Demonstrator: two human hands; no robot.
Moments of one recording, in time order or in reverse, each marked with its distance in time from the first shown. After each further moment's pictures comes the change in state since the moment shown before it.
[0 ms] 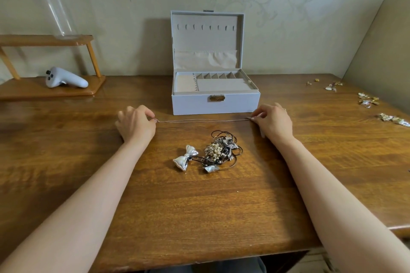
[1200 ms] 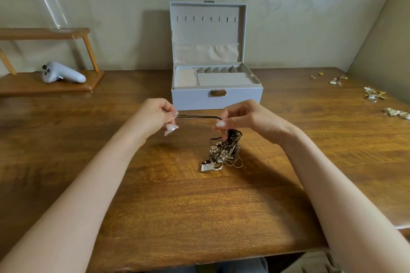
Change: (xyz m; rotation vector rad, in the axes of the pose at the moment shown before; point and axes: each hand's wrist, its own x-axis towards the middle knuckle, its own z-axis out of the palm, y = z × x) left_hand -0.031 0.035 -0.052 -0.490 -0.492 0.113; right_hand -0.047 -0.073 -0.047 0.661 -0.799 -0.384
